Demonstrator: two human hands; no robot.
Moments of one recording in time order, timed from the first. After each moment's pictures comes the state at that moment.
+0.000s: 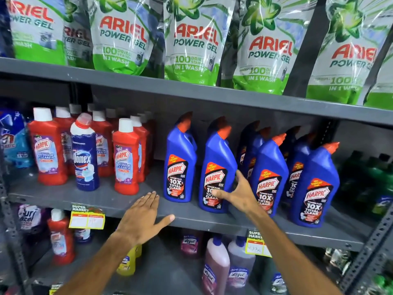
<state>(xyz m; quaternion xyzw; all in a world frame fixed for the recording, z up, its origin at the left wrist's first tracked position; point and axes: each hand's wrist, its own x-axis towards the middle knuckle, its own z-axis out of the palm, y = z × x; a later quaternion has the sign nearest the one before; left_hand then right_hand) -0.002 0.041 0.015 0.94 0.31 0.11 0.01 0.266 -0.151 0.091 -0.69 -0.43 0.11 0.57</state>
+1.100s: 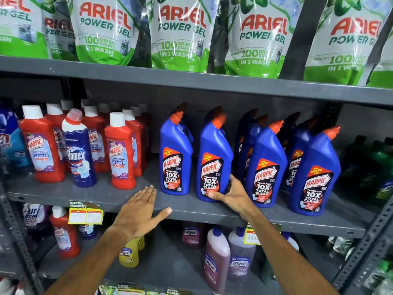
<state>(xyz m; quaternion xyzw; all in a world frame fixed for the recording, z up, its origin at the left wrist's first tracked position) -0.003 0.034 0.026 0.94 0.32 0.08 0.01 0.280 -0.143 0.046 -0.70 -0.43 0.16 0.54</state>
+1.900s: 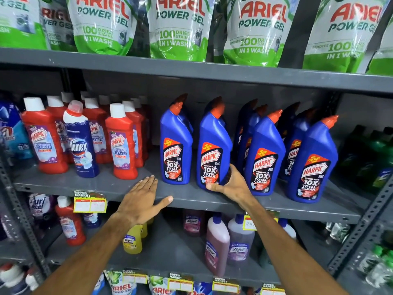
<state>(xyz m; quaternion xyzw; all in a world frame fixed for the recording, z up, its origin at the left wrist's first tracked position) -0.003 0.035 0.023 0.94 0.32 0.08 0.02 0.268 -0.150 0.050 -0.74 -0.40 0.13 0.52</state>
